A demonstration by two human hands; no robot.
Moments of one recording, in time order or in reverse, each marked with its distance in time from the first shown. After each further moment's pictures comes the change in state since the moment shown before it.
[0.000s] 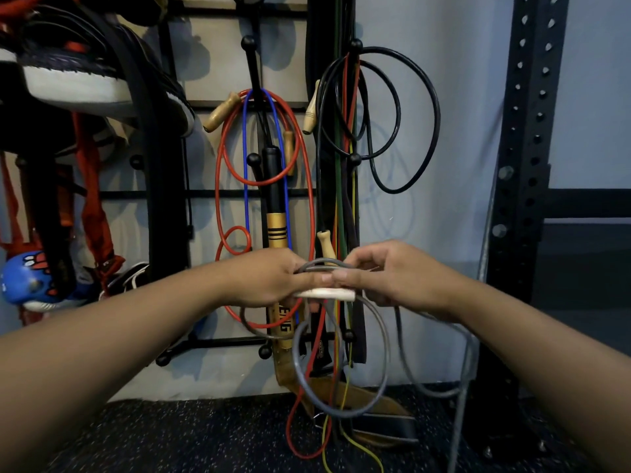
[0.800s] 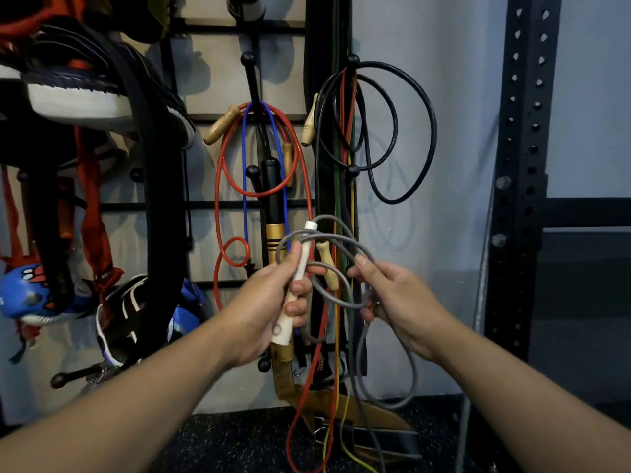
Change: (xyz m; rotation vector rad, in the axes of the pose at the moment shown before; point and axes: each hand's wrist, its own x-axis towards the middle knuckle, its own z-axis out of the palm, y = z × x) left_hand 0.007 0.001 0.045 -1.428 0.287 -0.040; right_hand 0.012 0.029 0.030 0.491 0.351 0.109
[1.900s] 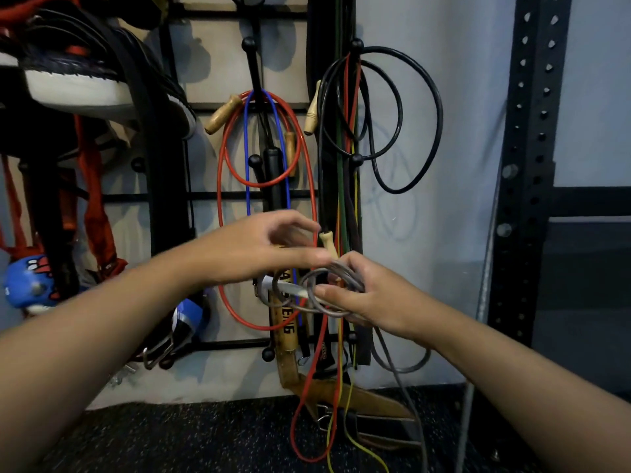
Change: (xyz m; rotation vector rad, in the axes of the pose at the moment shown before) left_hand -0.024 0.075 -0.008 1.218 -0.154 0.184; right_hand -0.005 -0.010 0.013 -0.465 -0.343 -0.158
